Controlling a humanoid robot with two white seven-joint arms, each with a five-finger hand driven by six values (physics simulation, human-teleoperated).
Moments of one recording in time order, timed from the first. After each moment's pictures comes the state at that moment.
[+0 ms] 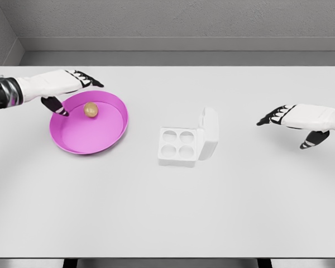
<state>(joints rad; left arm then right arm) -0.77 0.65 -0.56 -1.09 -0.53 -0.61 -0.54 -0.62 -0.97 0.67 -1.35 0.31 -0.61 0.58</state>
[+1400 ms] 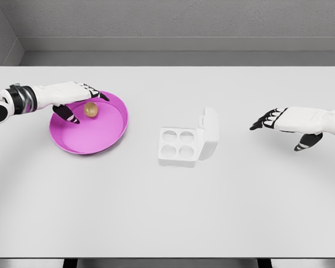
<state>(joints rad) -0.77 0.56 -0.55 -0.98 -0.55 -0.61 -0.59 -0.65 -0.98 0.73 -1.39 0.31 -0.61 0.58</state>
